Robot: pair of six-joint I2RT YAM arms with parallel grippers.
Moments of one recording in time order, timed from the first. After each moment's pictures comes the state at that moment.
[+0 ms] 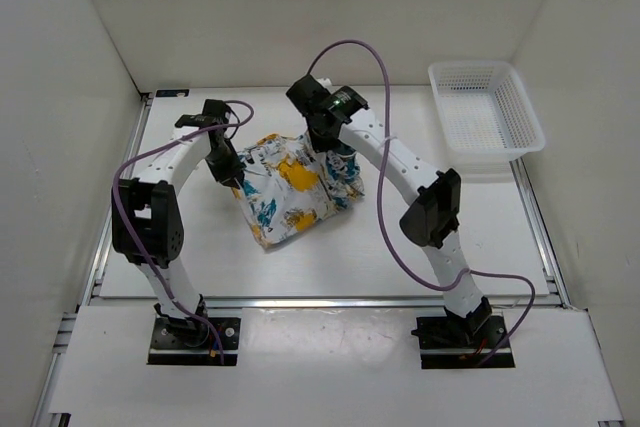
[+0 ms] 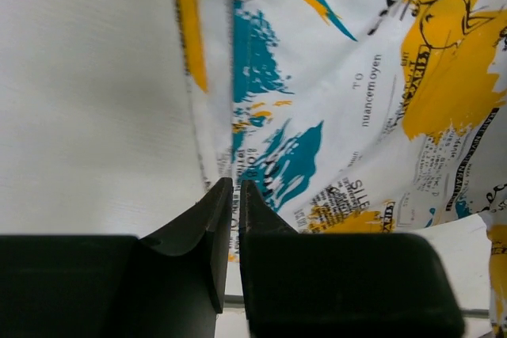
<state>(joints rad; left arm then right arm) -0.16 1.78 1.44 -0.94 0.03 -0.61 0.79 2.22 2.38 -1.26 0.40 0.41</state>
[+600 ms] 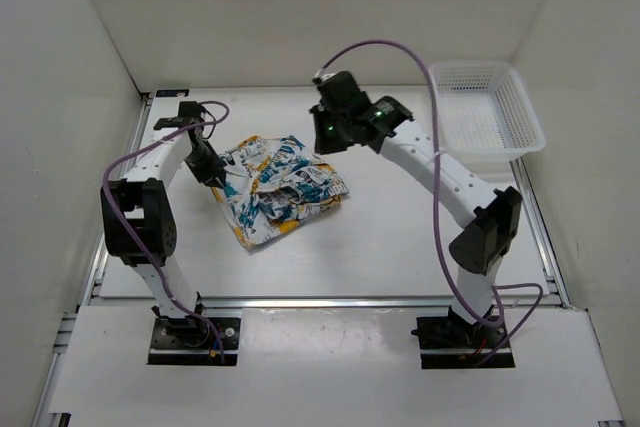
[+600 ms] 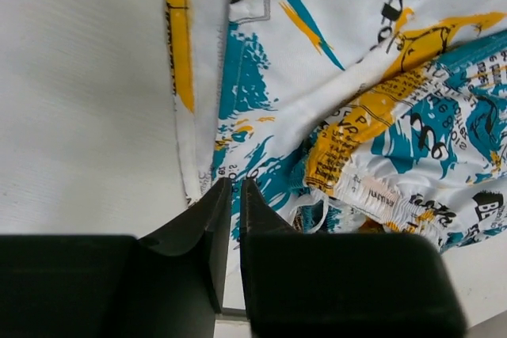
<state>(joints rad) -0.01 1.78 1.40 -0.91 0.04 -0.60 0.81 1.86 1.97 -0.92 0.03 0.40</state>
